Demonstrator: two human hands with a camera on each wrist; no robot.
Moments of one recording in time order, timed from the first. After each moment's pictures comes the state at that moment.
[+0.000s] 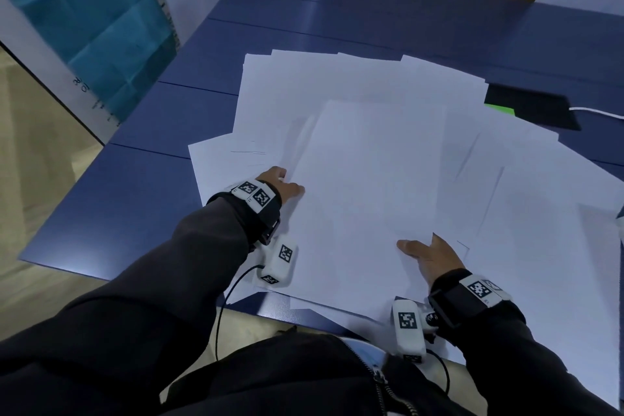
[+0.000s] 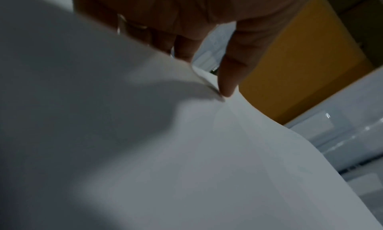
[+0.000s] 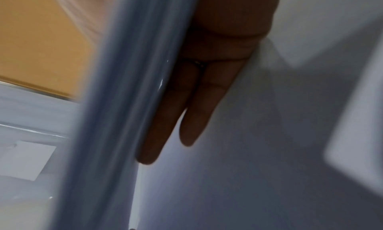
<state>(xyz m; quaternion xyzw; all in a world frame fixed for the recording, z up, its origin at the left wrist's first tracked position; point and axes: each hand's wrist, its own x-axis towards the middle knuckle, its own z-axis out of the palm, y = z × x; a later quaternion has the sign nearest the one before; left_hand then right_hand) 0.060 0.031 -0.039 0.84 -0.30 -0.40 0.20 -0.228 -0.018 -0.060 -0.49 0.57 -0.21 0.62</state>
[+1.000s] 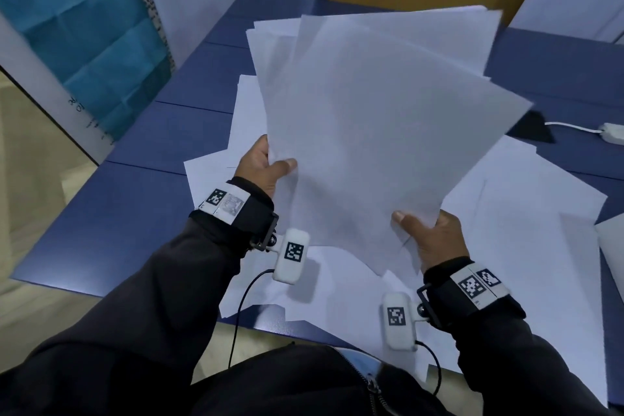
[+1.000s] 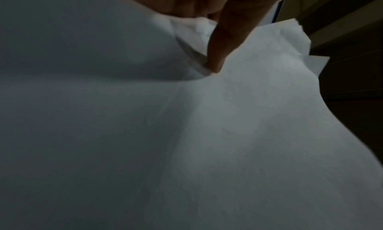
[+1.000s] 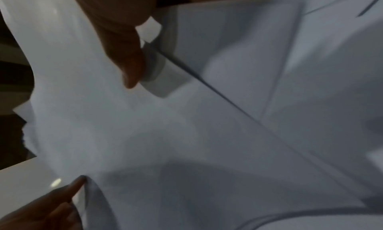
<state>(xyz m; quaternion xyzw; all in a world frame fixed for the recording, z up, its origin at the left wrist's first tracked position) 0.042 0.040 0.015 0.56 -0.29 -0.39 0.68 -0.208 -0.020 -0.004 -0.55 0.47 -0.38 0.57</state>
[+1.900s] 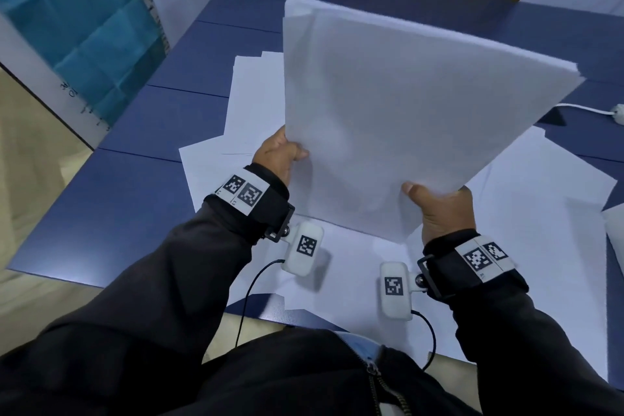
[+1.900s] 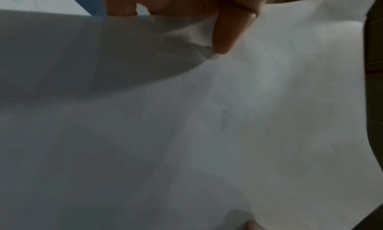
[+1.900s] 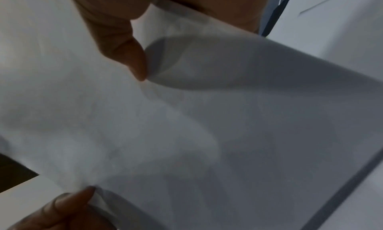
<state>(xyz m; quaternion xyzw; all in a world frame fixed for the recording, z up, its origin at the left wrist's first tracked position) 0.017 0.022 0.030 0.57 -0.17 -0.44 0.67 -0.191 -0.034 0.013 -0.51 0.47 -0.48 0.53</state>
